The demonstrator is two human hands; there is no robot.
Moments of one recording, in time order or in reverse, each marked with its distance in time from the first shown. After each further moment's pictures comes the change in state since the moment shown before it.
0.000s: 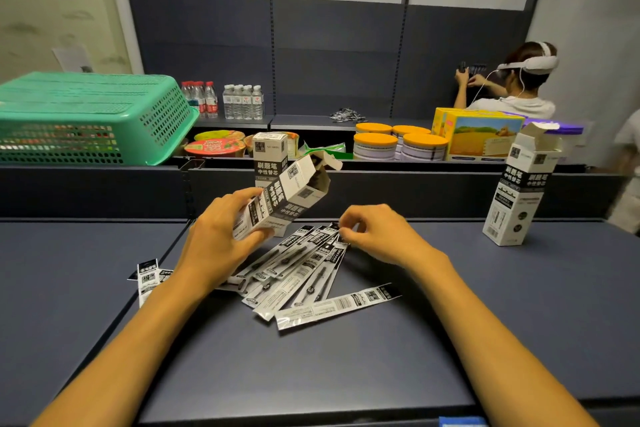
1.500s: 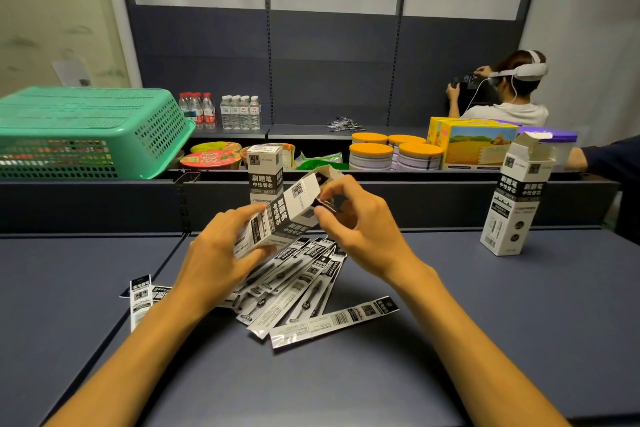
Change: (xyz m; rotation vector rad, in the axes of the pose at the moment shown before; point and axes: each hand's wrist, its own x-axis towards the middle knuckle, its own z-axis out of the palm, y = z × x) left_hand -0.001 0.004 0.004 0.006 -0.012 0.052; right_hand -0.012 -0.051 -0.017 0.424 0.376 -0.312
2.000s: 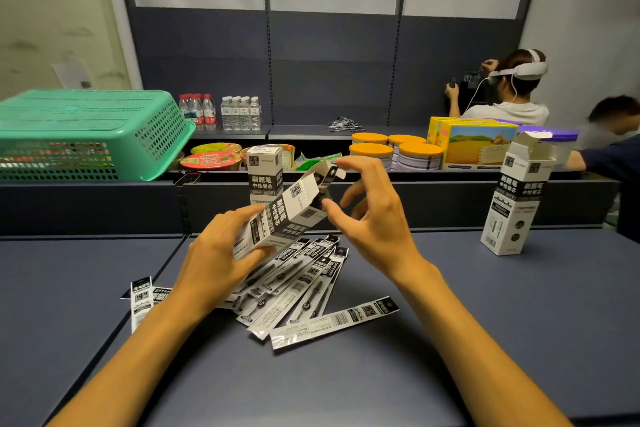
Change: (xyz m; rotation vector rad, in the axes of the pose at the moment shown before) left_hand 0.000 0.002 -0.001 -0.010 0.003 -0.004; right_hand 0.006 0.003 -0.005 -0.111 0.231 -0.142
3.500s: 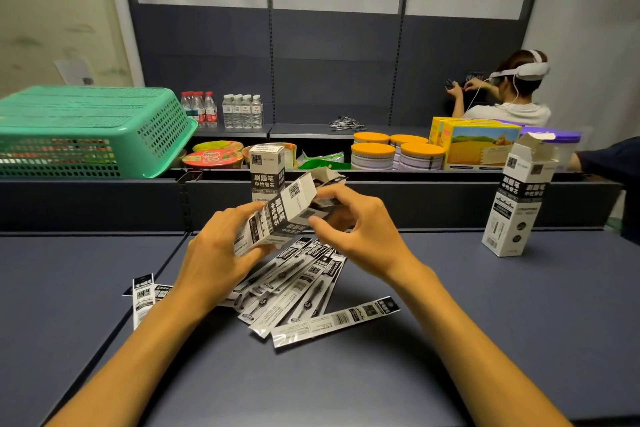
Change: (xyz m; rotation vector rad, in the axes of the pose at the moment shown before) left_hand 0.001 -0.001 0.000 0.077 0.017 -0.018; right_hand -0.004 -0.020 0.000 0.248 -0.311 0.191
